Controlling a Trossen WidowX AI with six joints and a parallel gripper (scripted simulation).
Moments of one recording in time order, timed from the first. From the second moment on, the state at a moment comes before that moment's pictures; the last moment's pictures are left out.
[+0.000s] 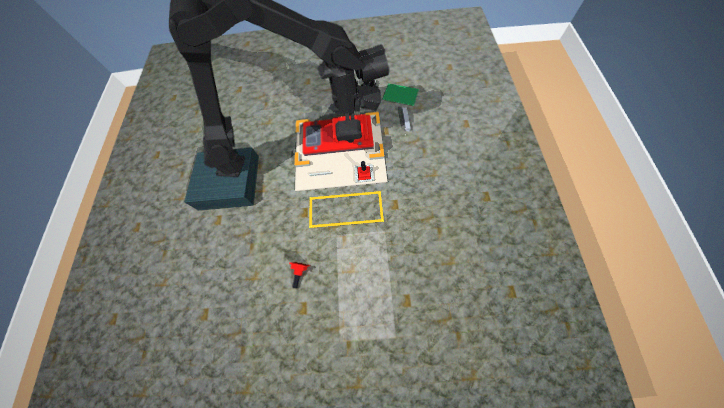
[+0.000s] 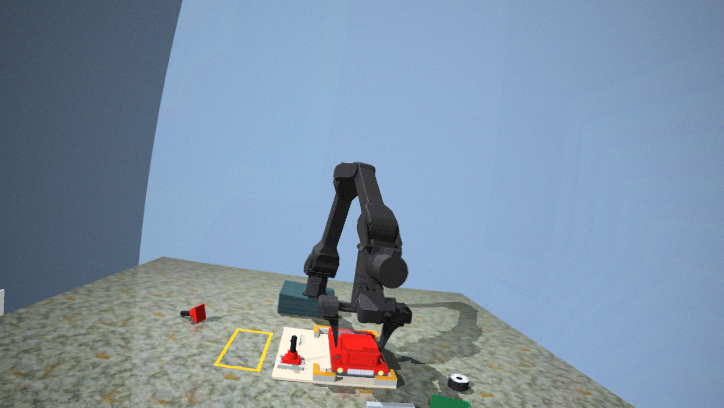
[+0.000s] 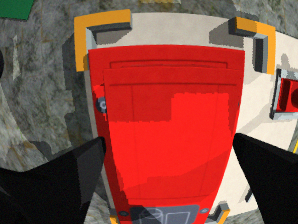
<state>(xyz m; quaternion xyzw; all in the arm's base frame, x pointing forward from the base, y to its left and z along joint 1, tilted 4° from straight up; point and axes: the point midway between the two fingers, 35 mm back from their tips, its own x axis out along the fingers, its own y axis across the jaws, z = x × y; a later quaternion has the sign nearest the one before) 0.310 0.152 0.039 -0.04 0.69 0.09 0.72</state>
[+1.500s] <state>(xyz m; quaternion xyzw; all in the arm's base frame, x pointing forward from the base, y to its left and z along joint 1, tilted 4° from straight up) 0.308 0.150 0.052 -0.04 0.69 0.09 0.71</state>
